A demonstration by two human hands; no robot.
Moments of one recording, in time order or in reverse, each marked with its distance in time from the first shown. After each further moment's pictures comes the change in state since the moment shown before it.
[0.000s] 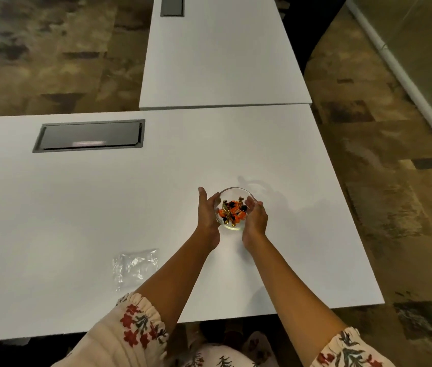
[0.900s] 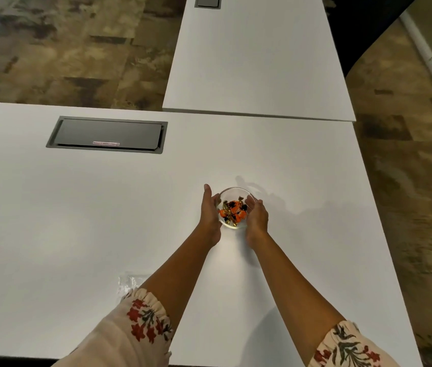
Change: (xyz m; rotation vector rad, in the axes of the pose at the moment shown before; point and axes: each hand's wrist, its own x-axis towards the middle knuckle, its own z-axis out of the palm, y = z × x) left_hand 0.089 0.067 -0.036 -0.087 0.075 -0.032; right_hand 0.071 -0.016 0.103 -0.197 -0.108 0.054
